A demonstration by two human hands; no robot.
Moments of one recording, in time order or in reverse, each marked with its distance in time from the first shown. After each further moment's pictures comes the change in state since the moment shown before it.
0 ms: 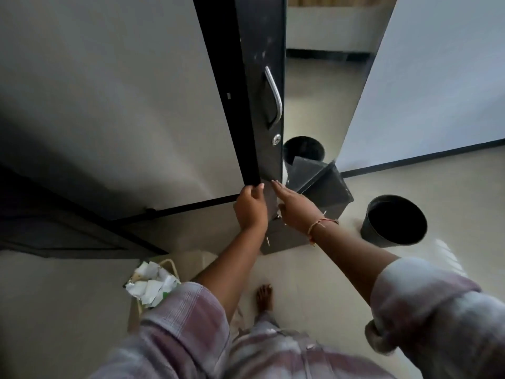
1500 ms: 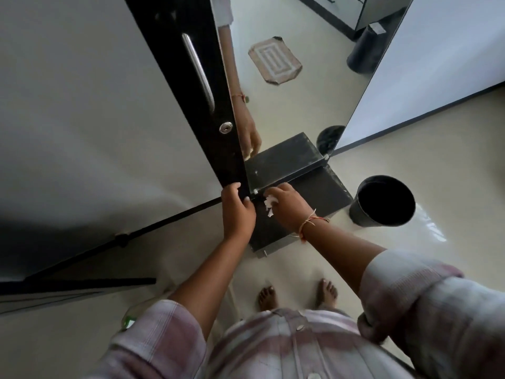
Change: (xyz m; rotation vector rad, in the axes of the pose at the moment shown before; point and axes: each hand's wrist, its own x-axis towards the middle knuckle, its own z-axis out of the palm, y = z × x) left_hand 0.133 -0.016 0.044 0.023 -0.358 0.213; right_hand 0.133 0.041 0.023 0.079 0.065 0.267
